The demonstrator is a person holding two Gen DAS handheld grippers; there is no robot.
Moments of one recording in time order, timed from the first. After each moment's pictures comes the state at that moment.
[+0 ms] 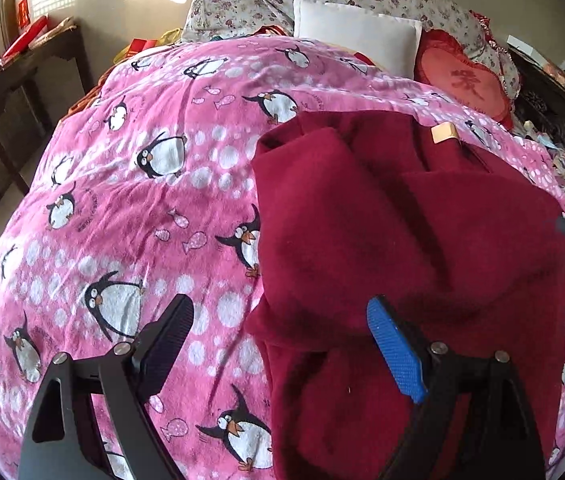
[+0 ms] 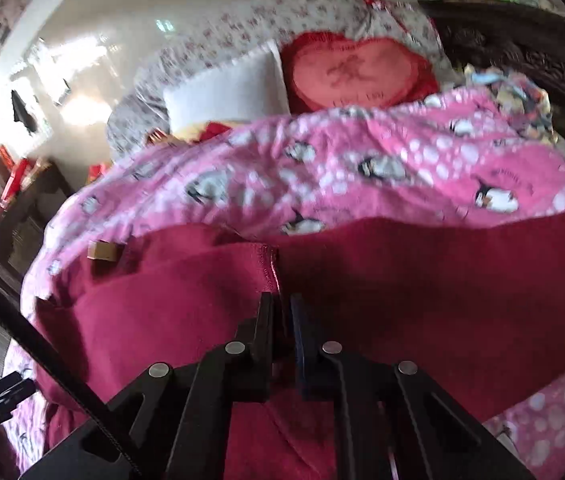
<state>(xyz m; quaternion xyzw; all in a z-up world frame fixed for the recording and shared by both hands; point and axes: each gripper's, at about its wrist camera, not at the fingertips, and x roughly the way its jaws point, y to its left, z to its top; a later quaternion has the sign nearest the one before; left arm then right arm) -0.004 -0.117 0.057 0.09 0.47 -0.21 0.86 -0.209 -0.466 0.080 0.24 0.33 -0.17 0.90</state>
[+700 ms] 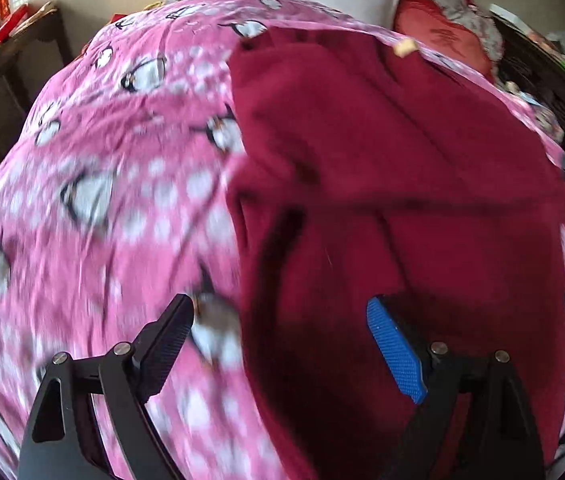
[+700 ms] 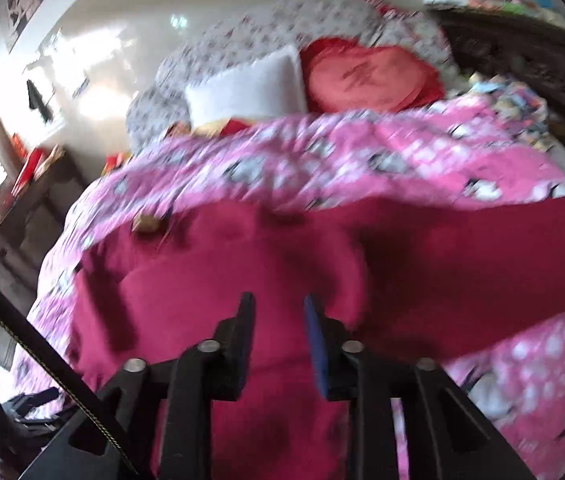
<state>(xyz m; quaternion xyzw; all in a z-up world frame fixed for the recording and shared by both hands) -0.079 -0.094 0.021 0.10 0.51 -0.24 0.82 -0.221 -0.415 0.088 0.24 0.35 -0.14 0.89</state>
